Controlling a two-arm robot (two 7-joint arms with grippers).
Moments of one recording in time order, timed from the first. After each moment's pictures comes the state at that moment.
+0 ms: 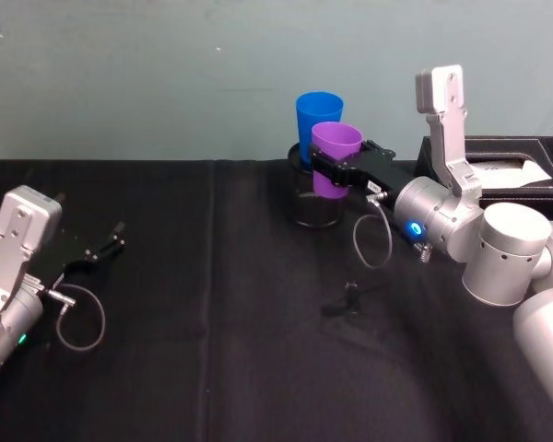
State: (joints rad) left arm -0.20 0.60 0.45 -1.41 -0.25 -0.12 0.03; right arm 0.52 0.20 -0.34 -1.19 0.40 0.19 0.30
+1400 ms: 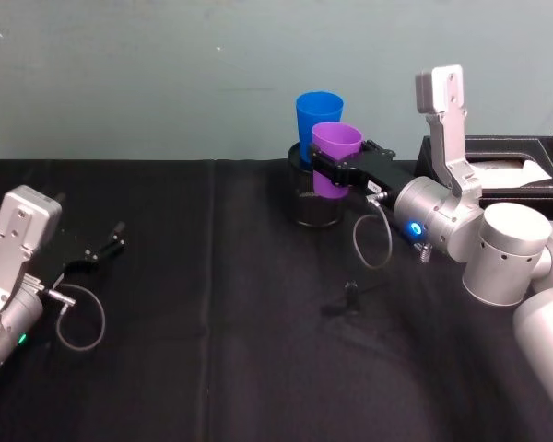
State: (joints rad) left arm -0.20 0.60 0.45 -1.41 -0.25 -0.12 0.03; right arm 0.52 0.20 -0.34 -1.19 0.40 0.19 0.30
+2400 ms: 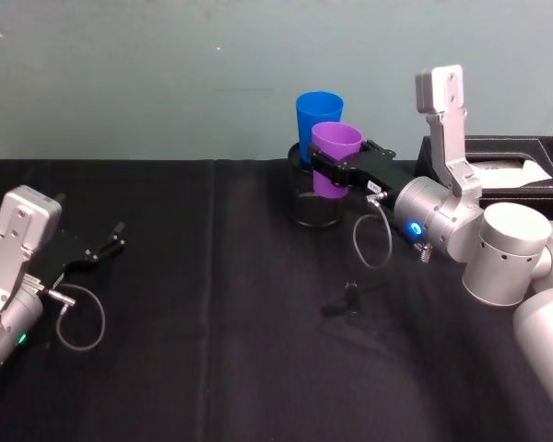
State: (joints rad) left arm -0.20 0.60 0.45 -1.41 -0.25 -0.12 0.03; right arm 0.52 0.20 -0.34 -1.19 0.40 0.19 0.30
